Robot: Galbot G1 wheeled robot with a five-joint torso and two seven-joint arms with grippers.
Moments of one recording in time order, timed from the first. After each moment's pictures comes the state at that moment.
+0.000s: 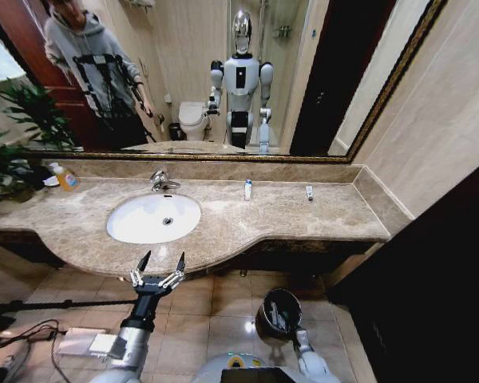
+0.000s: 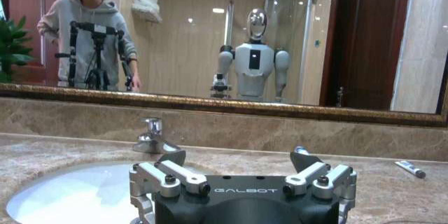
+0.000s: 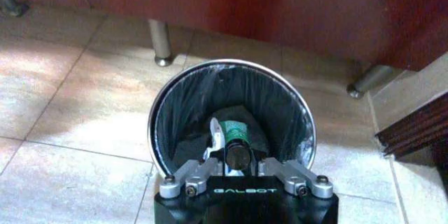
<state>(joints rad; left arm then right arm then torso) 1.93 -1.44 -0.60 -2.42 -0.21 -0.08 0.08 -1.13 1.48 0.55 0.68 -0.08 0.11 -0.02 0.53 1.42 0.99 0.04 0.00</state>
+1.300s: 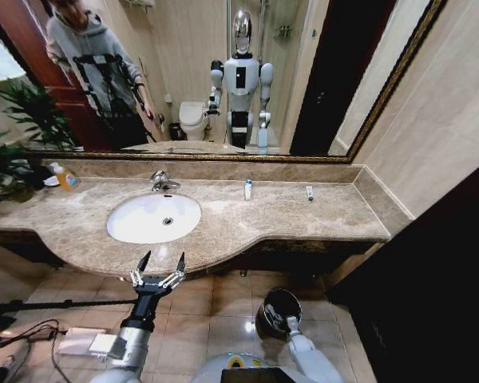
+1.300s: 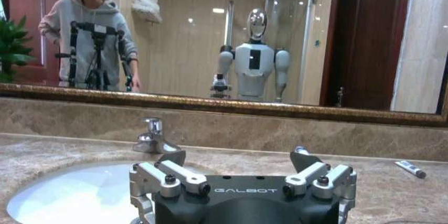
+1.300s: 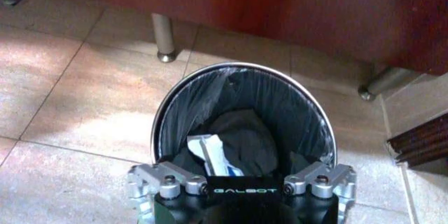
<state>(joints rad) 1.93 -1.44 -0.60 -2.42 -0.21 -0.08 0.08 -1.02 1.50 0.55 0.54 -0.13 0.12 0.00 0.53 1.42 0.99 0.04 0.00</state>
